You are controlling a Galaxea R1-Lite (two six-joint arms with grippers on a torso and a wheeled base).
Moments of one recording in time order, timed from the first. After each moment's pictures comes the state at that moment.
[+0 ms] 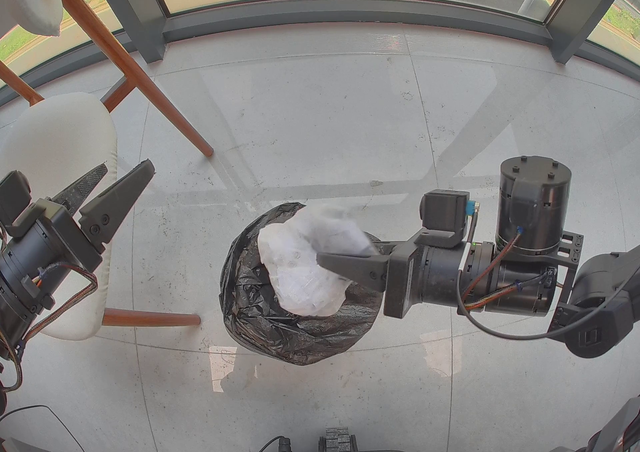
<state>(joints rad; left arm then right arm) -0.40 1.16 -0.41 -0.96 -0.03 -0.21 0.79 1.75 -0.83 -0.69 0.28 0.32</state>
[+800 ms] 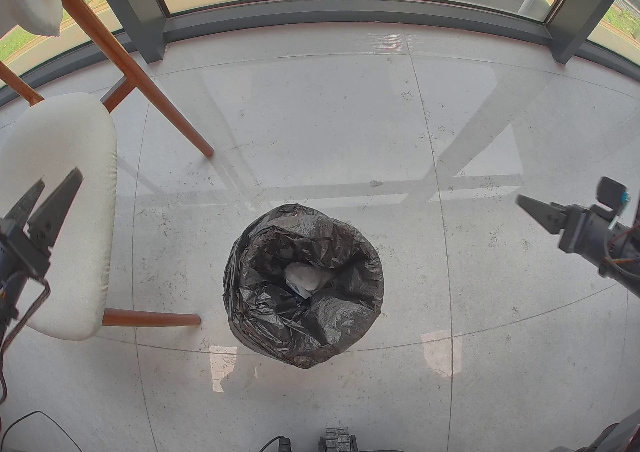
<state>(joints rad) -0.15 1.01 -0.31 -0.96 -0.04 -0.21 0.20 1.38 -0.51 -0.69 0.13 0.28</state>
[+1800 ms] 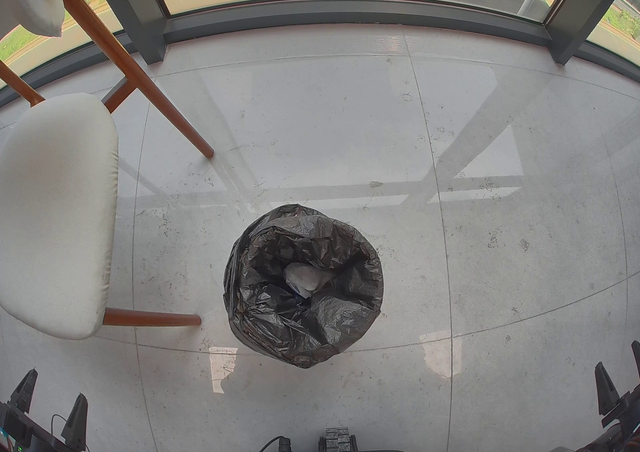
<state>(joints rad) -0.01 0.08 -0.02 0.00 0.01 -0.03 -0.01 0.14 -0.02 -0.01 -0.03 0.02</state>
